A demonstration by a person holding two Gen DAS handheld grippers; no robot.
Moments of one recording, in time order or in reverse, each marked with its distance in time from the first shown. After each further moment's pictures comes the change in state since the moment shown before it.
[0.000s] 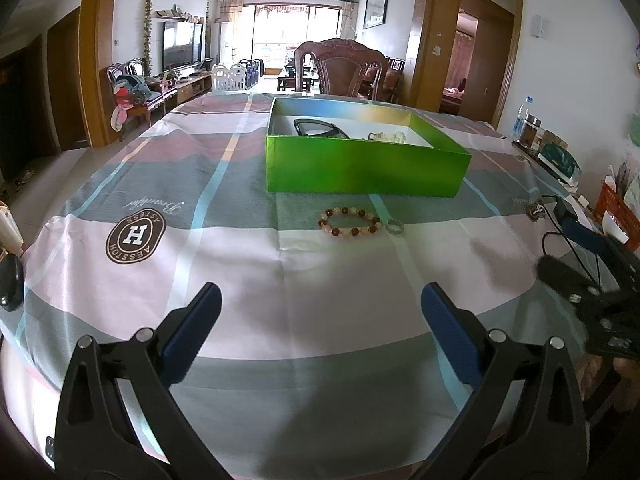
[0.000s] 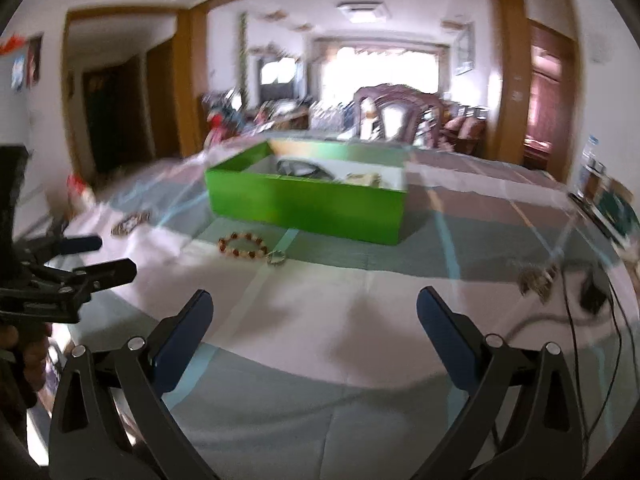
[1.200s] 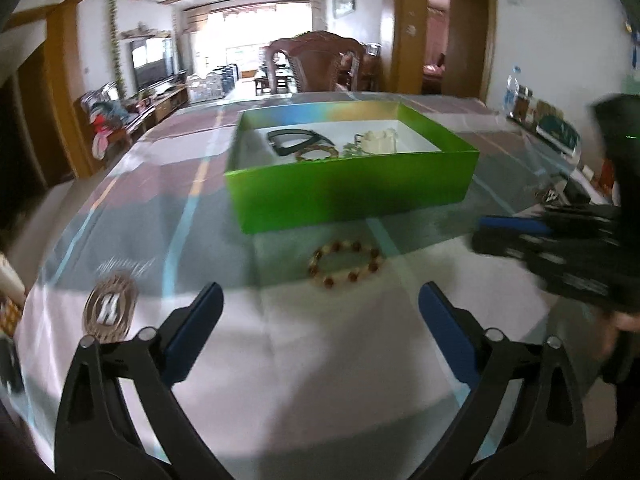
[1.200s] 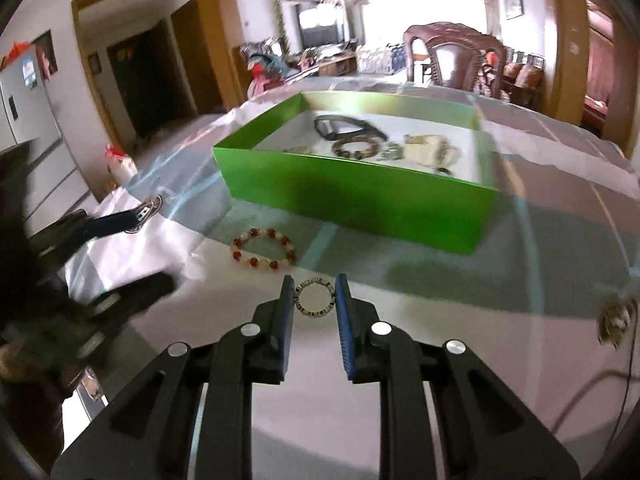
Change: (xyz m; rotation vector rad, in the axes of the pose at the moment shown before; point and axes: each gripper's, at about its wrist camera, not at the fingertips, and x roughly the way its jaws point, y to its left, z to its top) left arm 0.066 -0.014 0.051 0.160 0.043 -0.013; right arm 0.081 -0.017 0.041 0.044 0.197 0.199
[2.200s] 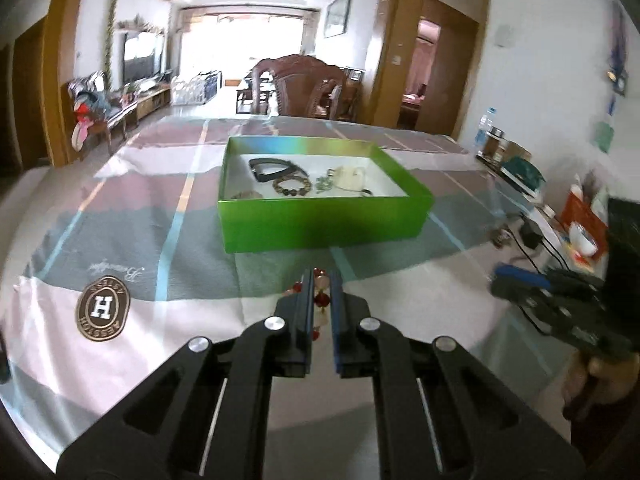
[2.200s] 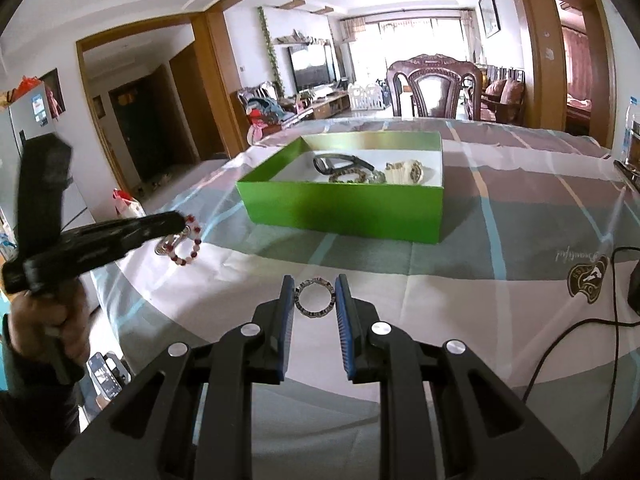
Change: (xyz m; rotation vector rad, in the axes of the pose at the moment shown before) left arm -0.067 0.009 0.001 -0.091 -0.096 -0.141; right arm -0.065 -0.001 -0.031 0.059 -0.164 0.026
